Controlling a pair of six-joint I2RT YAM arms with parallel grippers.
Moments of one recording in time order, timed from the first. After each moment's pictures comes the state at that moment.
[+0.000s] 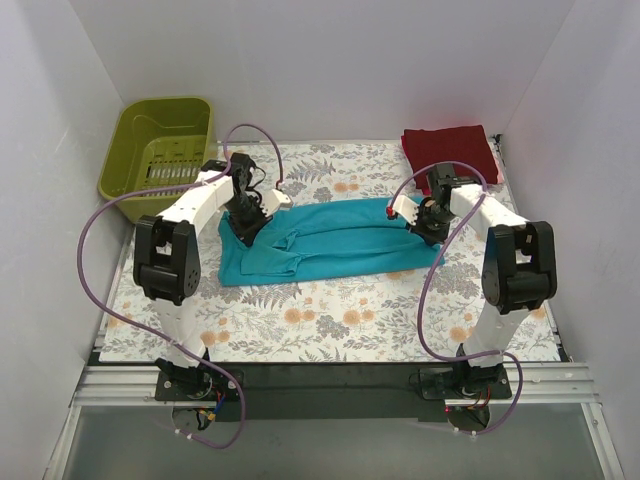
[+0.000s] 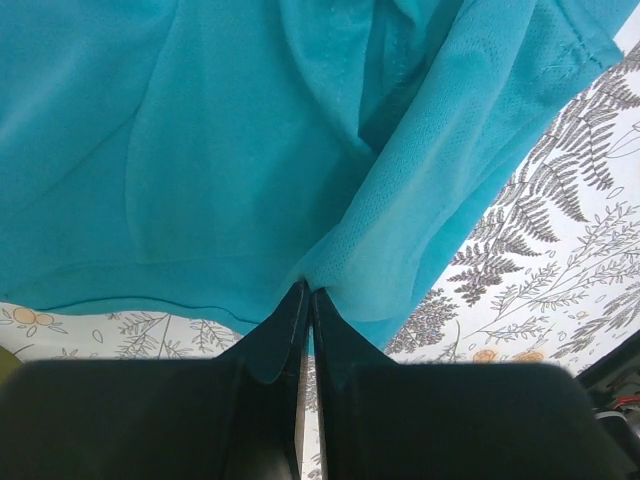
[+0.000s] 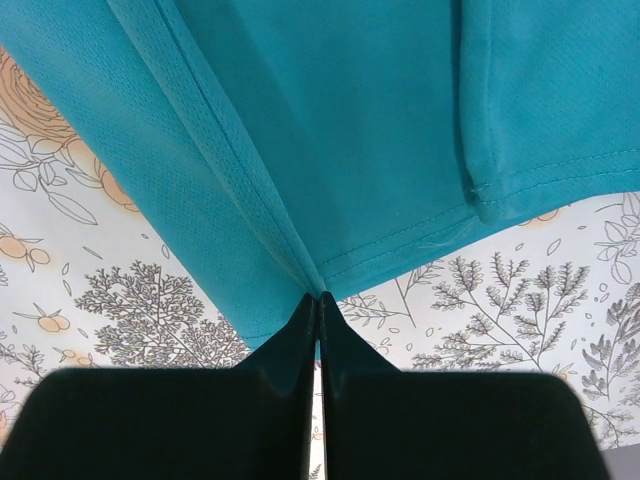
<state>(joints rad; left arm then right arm) -0.25 1.93 1.56 -1.11 0.26 0.82 0.16 1.80 1.29 -0.88 -0.21 -1.13</state>
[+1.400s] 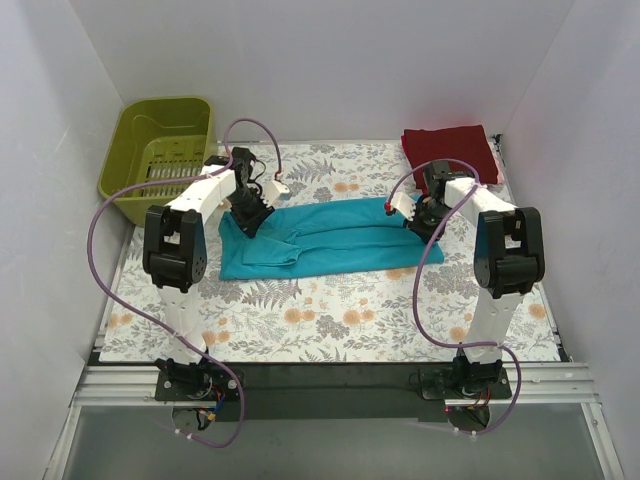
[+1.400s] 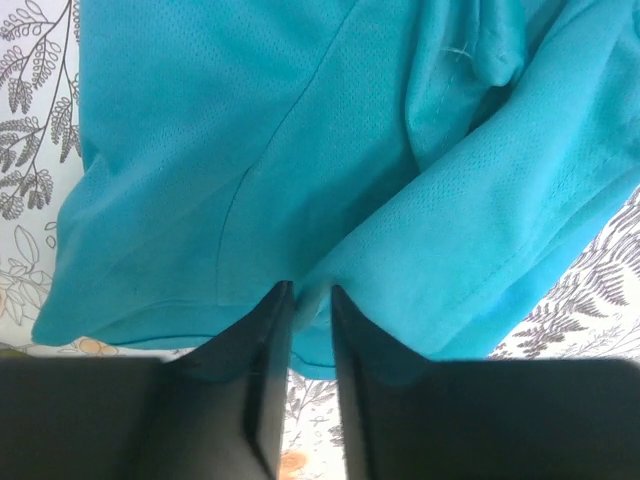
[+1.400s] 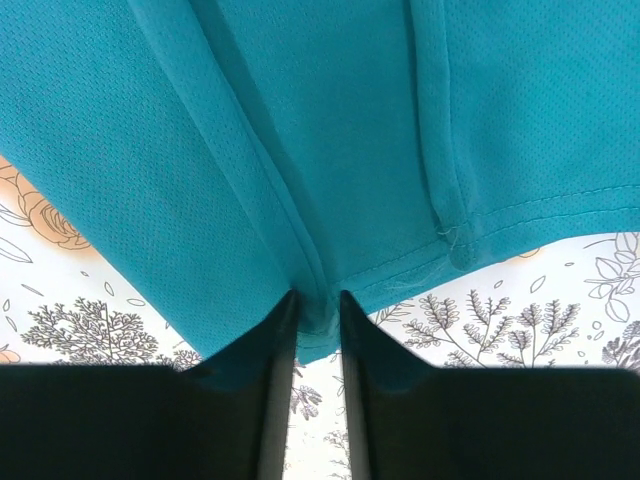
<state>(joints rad) -0.22 2.06 1.67 -1.04 0.24 0.80 0.15 1.93 1.39 -0.88 -0.21 -1.12</state>
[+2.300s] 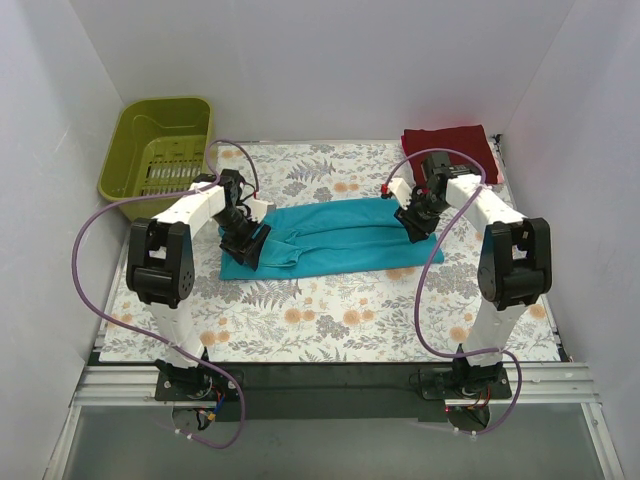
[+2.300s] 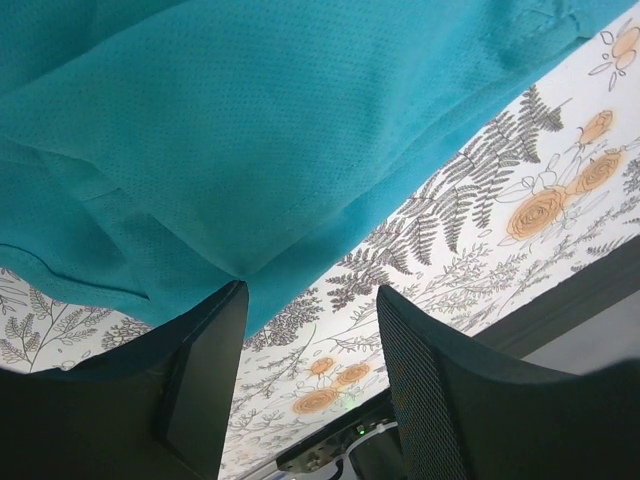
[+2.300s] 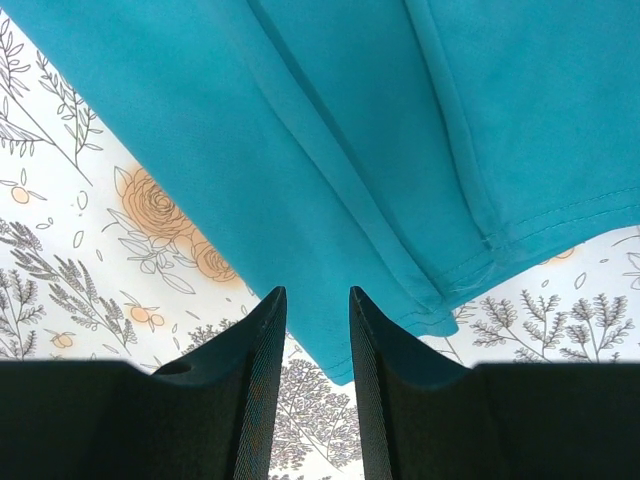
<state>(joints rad) -0.19 1.89 1.40 -1.09 0.34 0.38 0.19 1.83 1.43 -0.94 -0.36 -0.87</state>
